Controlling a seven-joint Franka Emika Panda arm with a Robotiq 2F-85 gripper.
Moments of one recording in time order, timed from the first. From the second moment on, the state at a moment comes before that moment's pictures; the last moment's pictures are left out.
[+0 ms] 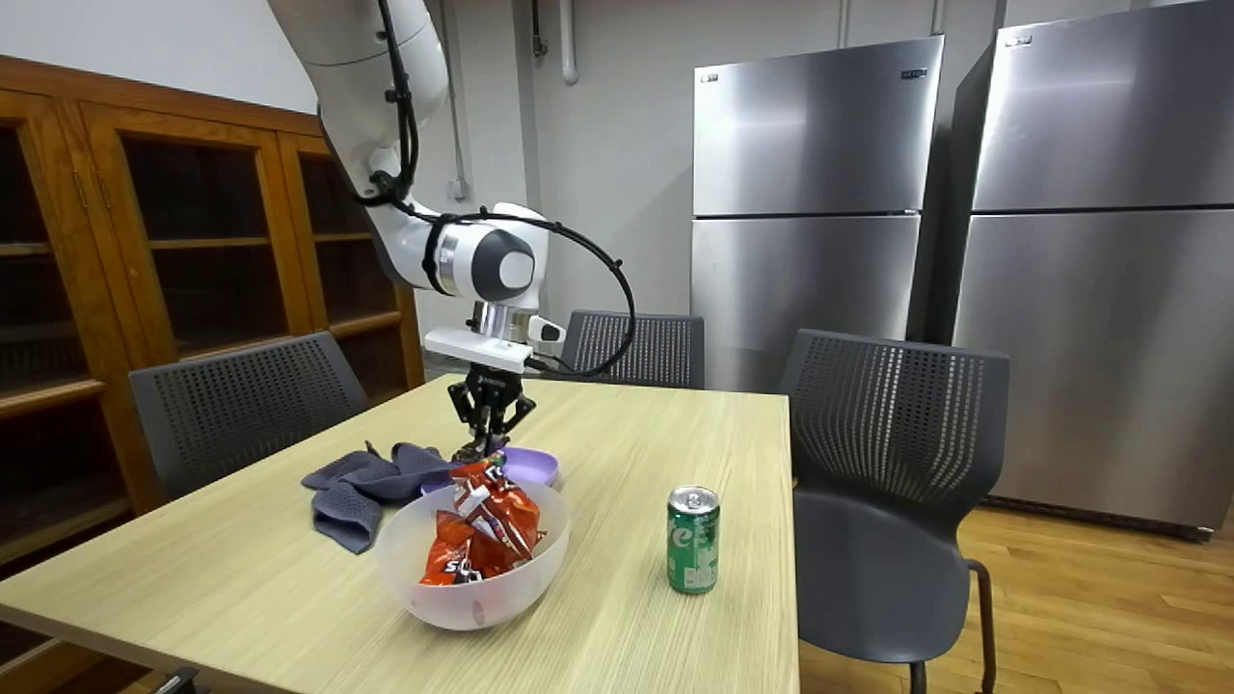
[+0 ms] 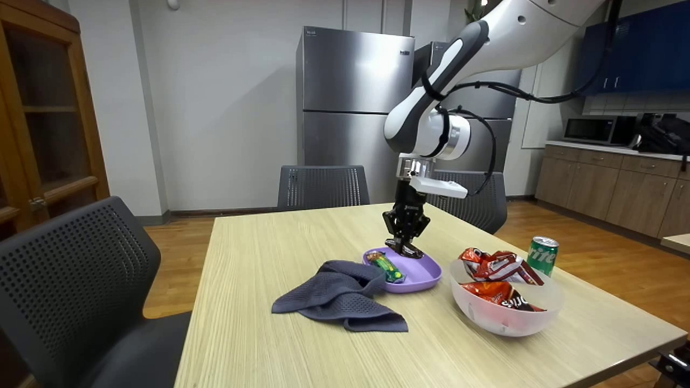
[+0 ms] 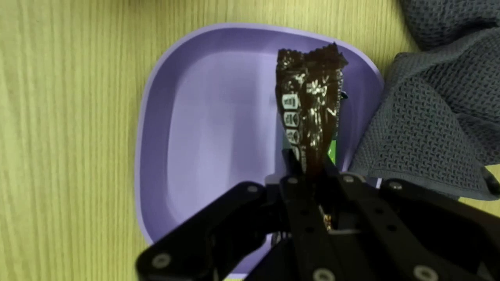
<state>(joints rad) -0.05 0.71 0.08 -1.73 0.18 2.30 -0.20</state>
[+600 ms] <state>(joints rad) -0.05 0.76 0.07 -1.72 0.15 2.30 -0.19</state>
